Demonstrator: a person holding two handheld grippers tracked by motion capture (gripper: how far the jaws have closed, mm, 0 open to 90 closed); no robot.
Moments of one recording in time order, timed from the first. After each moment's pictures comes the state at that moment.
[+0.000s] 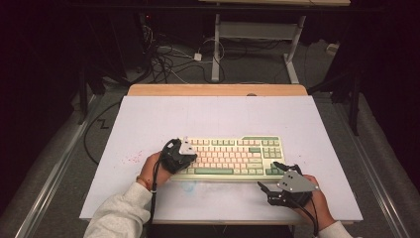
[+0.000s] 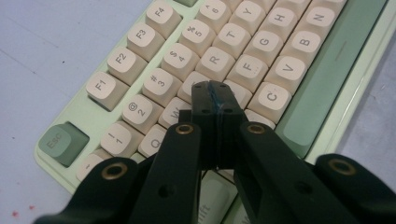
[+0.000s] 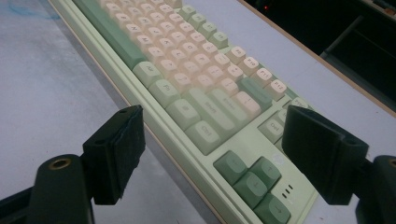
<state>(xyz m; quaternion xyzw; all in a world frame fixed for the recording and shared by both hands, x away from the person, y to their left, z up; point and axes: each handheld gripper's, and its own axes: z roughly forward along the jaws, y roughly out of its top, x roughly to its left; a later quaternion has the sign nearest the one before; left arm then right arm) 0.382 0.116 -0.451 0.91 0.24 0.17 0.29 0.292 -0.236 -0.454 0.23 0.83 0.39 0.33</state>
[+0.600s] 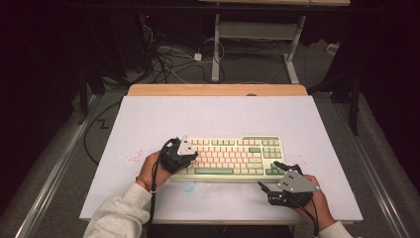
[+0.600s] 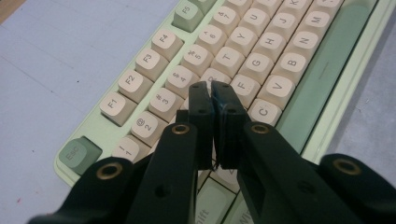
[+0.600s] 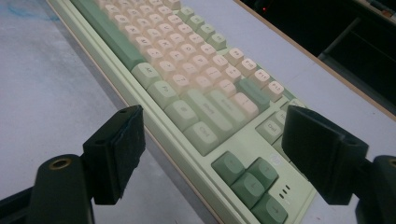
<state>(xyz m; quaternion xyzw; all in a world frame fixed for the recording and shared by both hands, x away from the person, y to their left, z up) 0.377 0.118 -0.441 0.90 0.23 0.19 0.32 0.292 -0.237 -0.453 0.23 0.83 0.39 0.33</state>
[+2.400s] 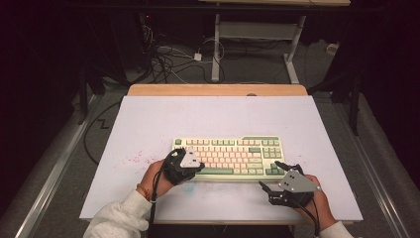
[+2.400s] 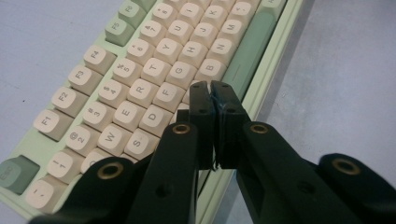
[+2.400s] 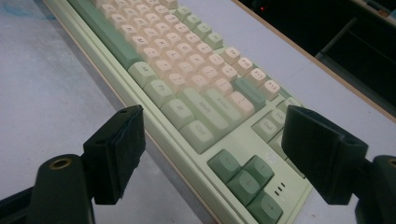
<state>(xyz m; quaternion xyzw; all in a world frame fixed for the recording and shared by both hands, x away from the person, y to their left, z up) 0.347 0.103 -0.438 0.92 0.18 0.15 0.32 0.292 -0.239 -0.452 0.23 0.83 0.39 0.34</state>
